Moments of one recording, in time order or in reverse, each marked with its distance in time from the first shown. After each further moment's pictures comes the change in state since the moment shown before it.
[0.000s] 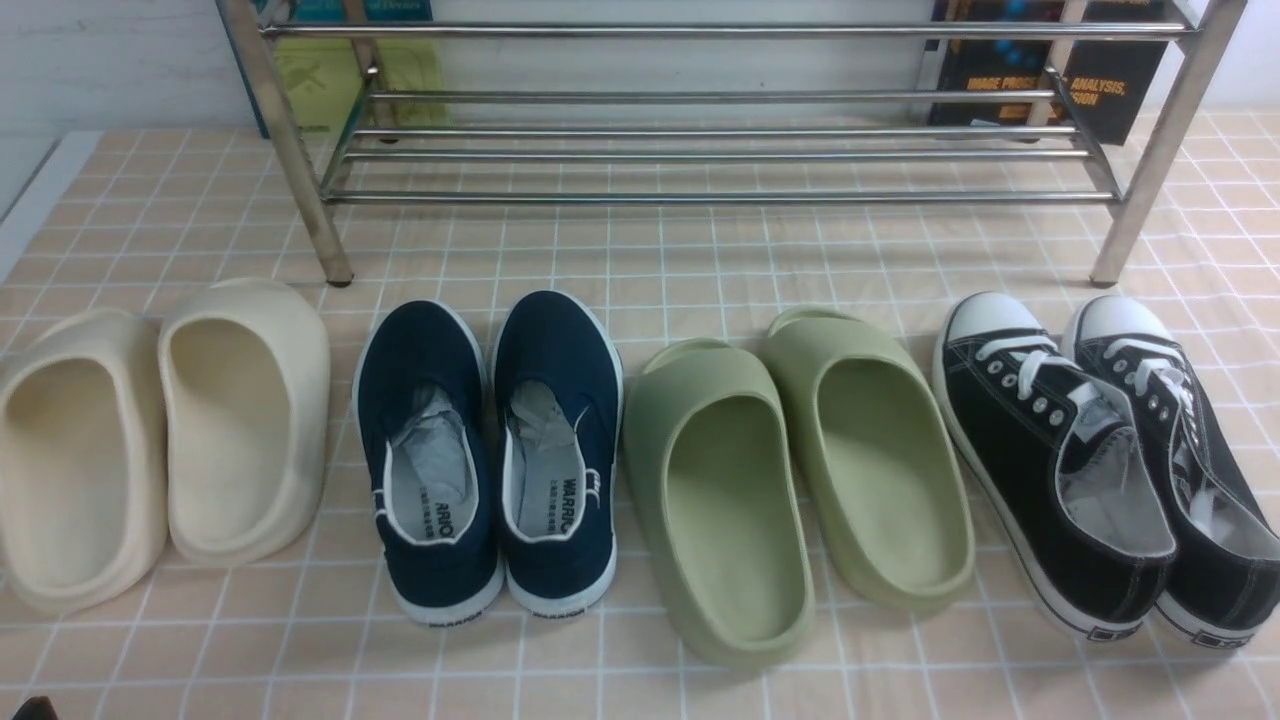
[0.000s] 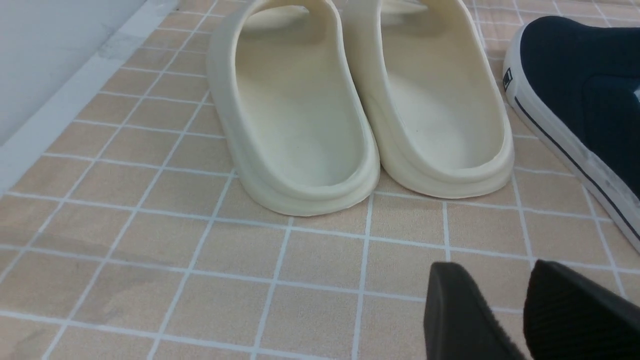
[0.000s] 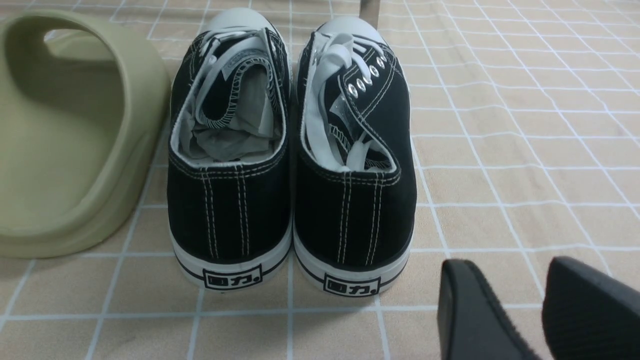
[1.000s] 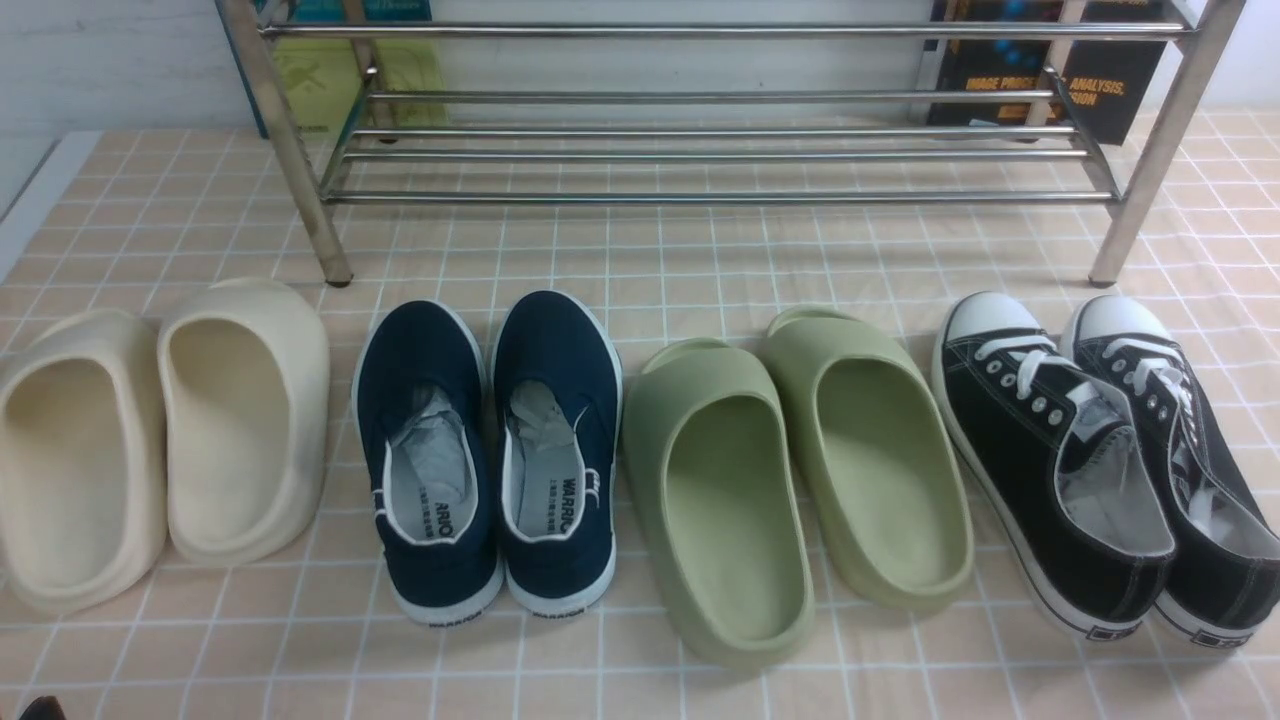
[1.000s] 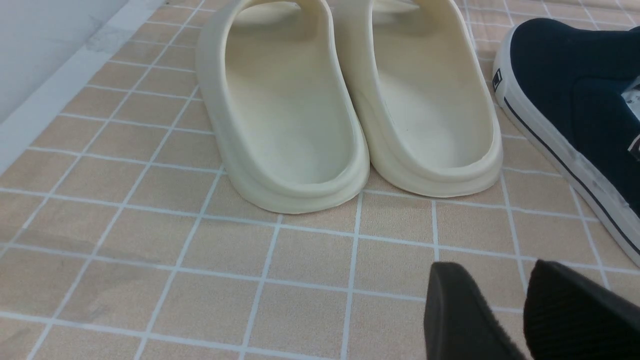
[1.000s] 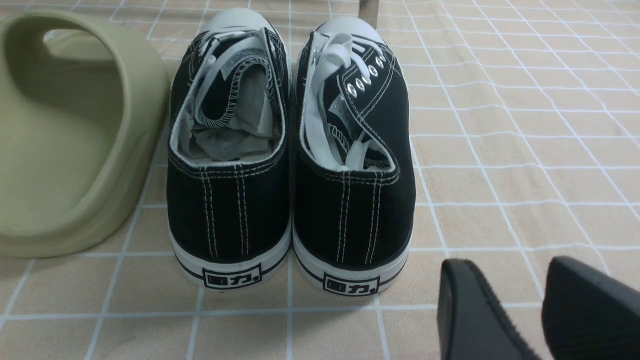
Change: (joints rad) right arm 0.000 0.000 0.000 0.001 0.000 0.000; left arm 0.000 0.000 0.000 -0.023 -0.001 0.039
